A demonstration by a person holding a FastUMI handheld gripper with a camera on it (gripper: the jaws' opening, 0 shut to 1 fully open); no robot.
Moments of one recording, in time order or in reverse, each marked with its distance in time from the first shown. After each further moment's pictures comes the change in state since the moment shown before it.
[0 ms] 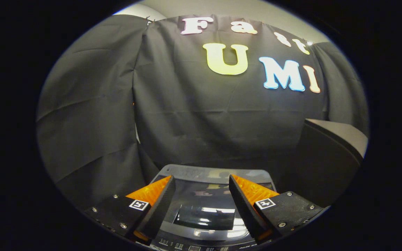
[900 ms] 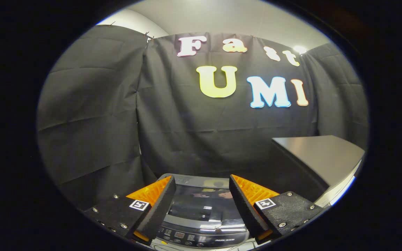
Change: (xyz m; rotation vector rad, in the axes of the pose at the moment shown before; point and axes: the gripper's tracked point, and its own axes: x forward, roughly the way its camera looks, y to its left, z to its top) arm -0.130 -0.071 0.061 -0.010 -0.182 -0.032
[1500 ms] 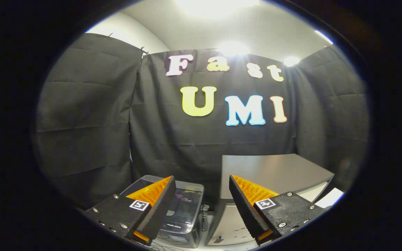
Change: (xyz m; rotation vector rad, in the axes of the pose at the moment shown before) arm -0.142 -0.150 0.041 -0.033 -0.102 -0.054
